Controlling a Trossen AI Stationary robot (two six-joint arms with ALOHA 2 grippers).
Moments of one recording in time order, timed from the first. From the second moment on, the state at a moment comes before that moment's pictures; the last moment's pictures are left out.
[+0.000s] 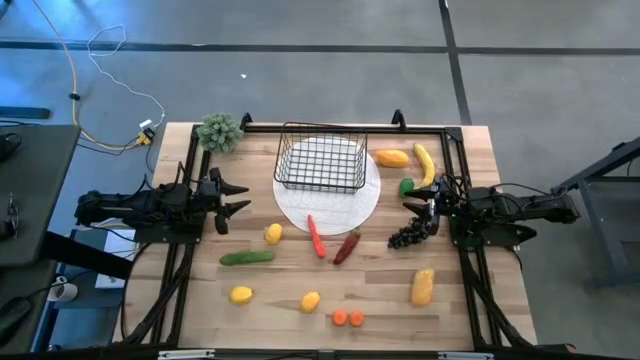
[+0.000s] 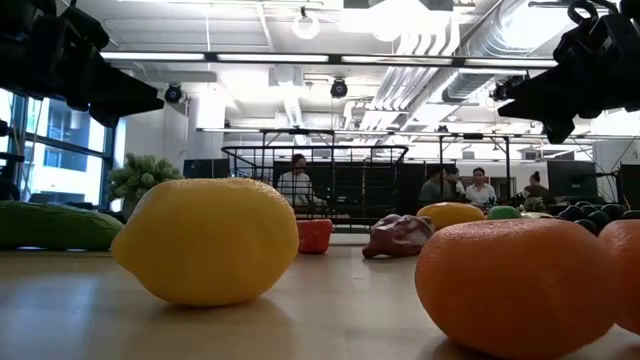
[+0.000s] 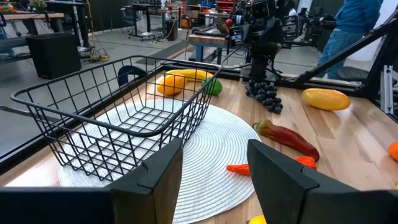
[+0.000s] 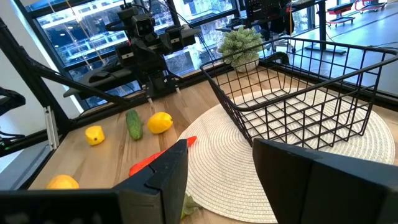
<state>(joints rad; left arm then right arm) 0.06 0.00 0.09 -0.23 -0.30 -0.09 0.10 0.01 0.08 -0.17 0.31 0.31</state>
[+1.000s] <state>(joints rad) 0.07 0.00 0.09 -0.23 -0.30 -0.09 0.10 0.01 0.08 -0.16 0.31 0.34</state>
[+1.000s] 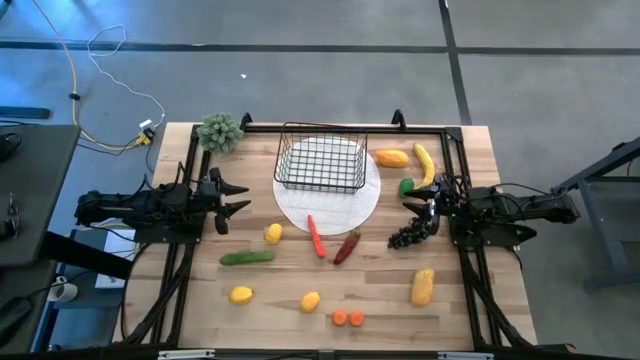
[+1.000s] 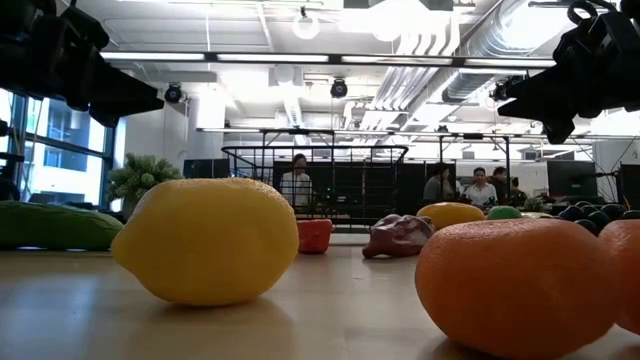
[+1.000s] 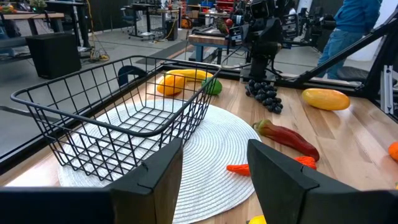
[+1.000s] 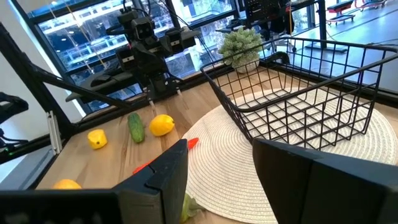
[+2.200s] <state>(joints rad) 0.06 0.00 0.09 -0.23 -0.30 -0.09 0.03 0.56 0.45 -0.37 0.58 0.38</state>
